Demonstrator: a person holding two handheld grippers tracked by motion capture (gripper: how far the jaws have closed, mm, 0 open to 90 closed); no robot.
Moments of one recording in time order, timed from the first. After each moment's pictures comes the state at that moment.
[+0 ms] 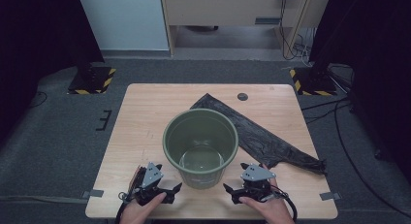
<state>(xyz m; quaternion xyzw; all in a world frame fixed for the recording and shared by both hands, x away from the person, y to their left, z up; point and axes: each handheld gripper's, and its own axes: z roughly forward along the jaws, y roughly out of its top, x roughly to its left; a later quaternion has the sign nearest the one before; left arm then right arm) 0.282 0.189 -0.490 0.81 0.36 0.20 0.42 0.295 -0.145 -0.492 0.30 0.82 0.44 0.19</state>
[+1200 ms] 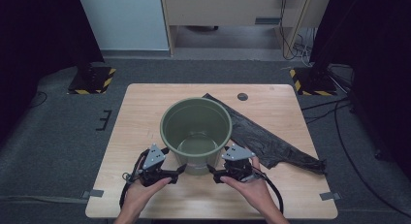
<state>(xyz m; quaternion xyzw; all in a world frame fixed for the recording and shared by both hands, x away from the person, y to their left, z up) 0.327 0.189 -0.466 0.79 0.35 0.19 0.46 0.338 -0.095 -0.463 0.31 0.82 0.44 0.20</state>
